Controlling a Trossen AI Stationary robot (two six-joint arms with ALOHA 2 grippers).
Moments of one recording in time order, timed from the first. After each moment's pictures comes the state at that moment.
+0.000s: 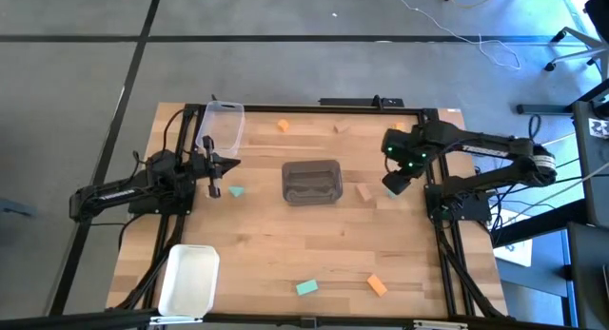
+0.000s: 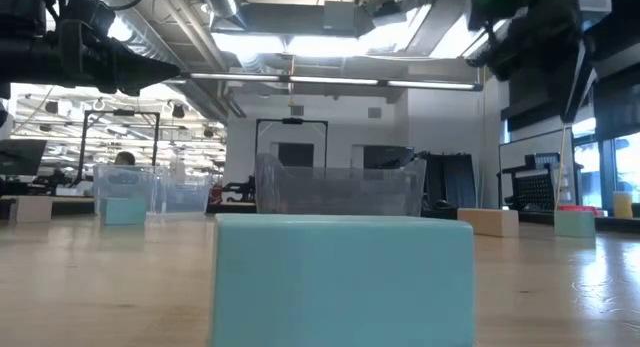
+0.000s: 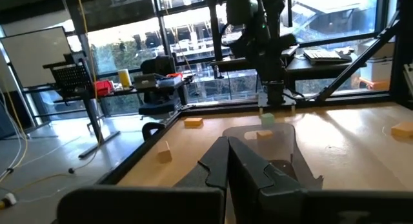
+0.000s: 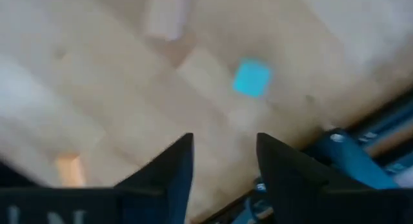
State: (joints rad) left arm 0.31 0.01 0.01 0.15 0.07 0.13; right arm -0.28 1.21 1.02 -1.37 -0.15 0.59
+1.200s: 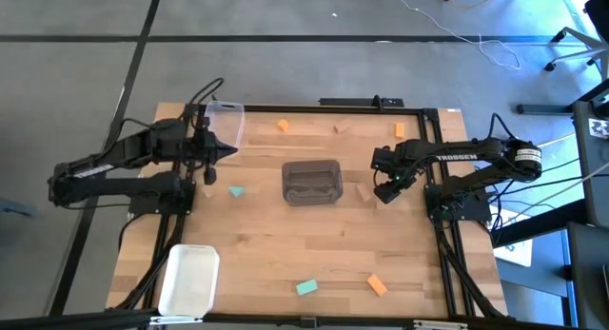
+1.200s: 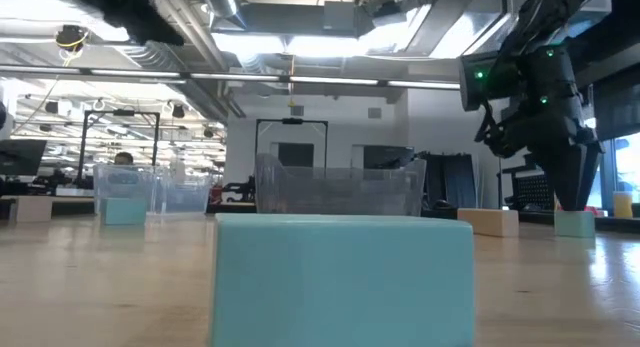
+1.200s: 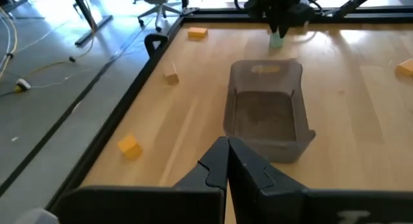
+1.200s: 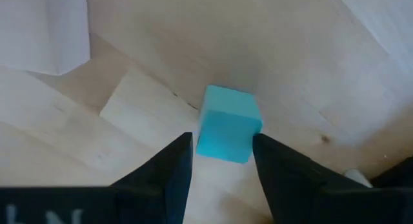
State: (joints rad) left arm 0.31 0.57 0.75 -0.55 -0.01 0.12; right arm -0.28 1.35 0.69 -0.98 -0.10 0.62
